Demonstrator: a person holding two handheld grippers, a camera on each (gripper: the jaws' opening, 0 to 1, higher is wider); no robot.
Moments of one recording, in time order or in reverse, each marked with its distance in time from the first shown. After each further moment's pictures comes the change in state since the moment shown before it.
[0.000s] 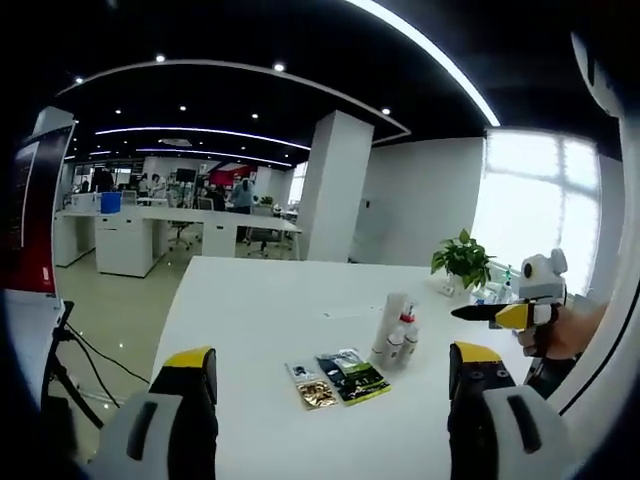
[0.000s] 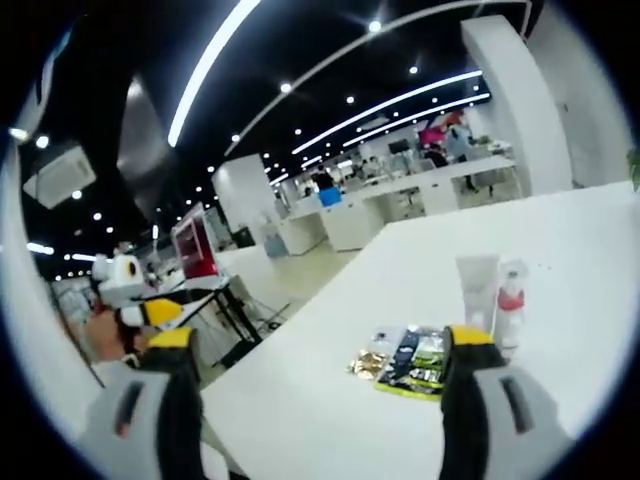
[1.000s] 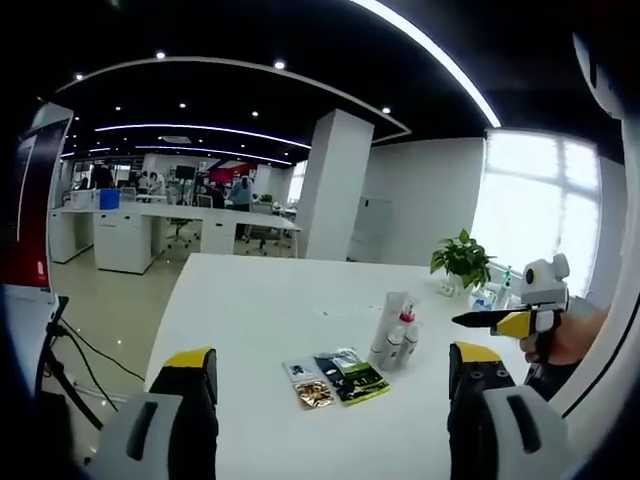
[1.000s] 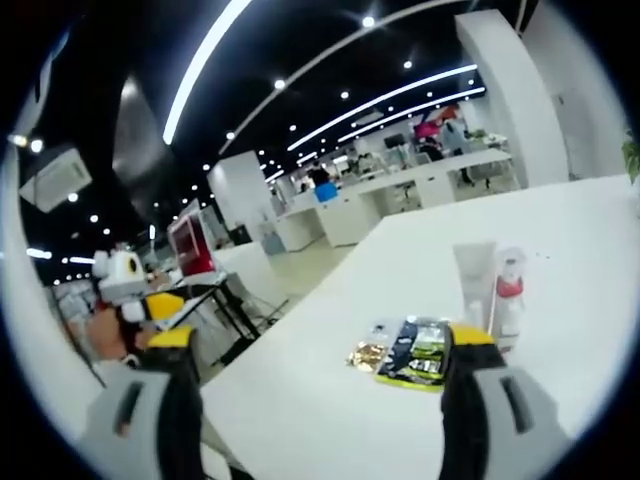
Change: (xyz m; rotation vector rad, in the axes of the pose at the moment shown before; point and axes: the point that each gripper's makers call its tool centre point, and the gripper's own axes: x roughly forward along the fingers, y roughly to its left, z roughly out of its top) left arm 0.006 -0.002 -0.005 -0.022 0.011 0.007; right arm 0.002 -0.003 -0.007 0.029 0.016 -0.008
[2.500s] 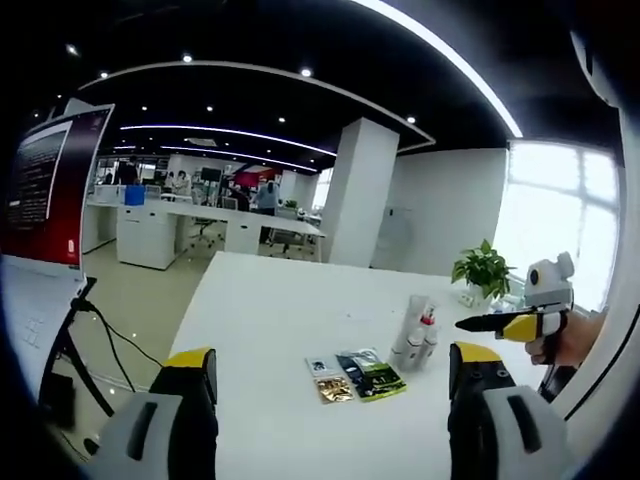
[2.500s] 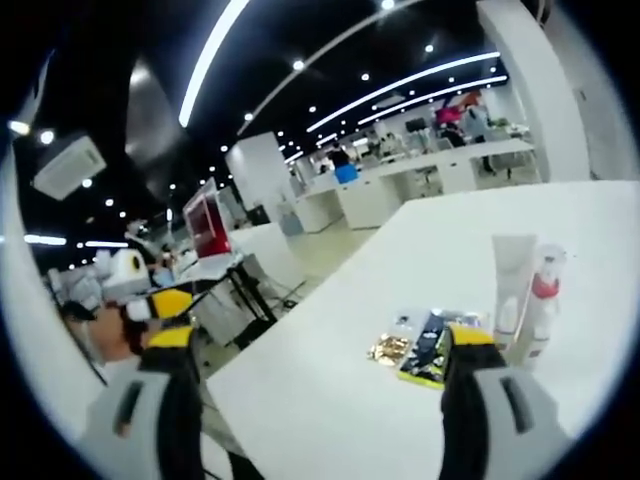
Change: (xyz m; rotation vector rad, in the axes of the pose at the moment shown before) left arm -0.017 0.030 -0.014 -0.034 -0.044 0.087; right arm 0.024 0.022 -0.013 -0.042 0.088 0.082
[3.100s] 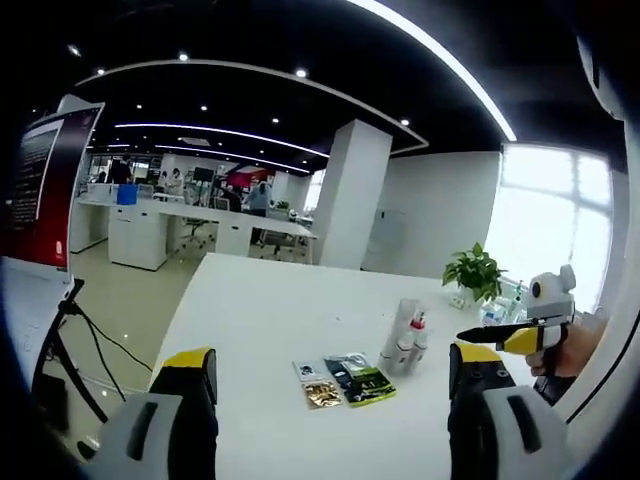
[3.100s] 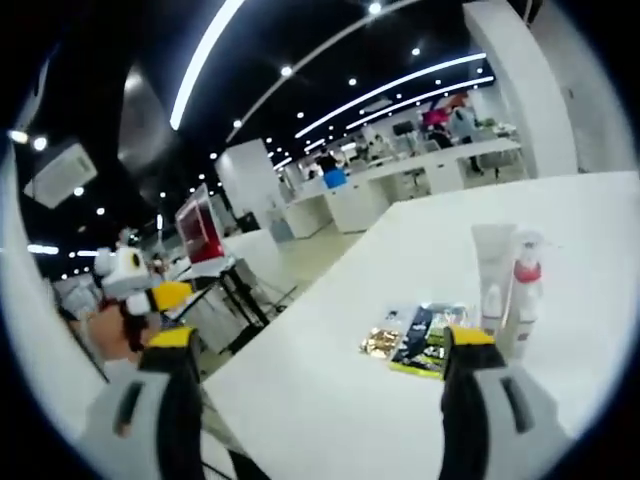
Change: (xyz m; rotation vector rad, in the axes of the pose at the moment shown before) left arm 0.009 -0.014 0.001 0.005 0.000 -0.049; right arm -0.023 -0.007 -0.009 0.033 -0.032 -0.054
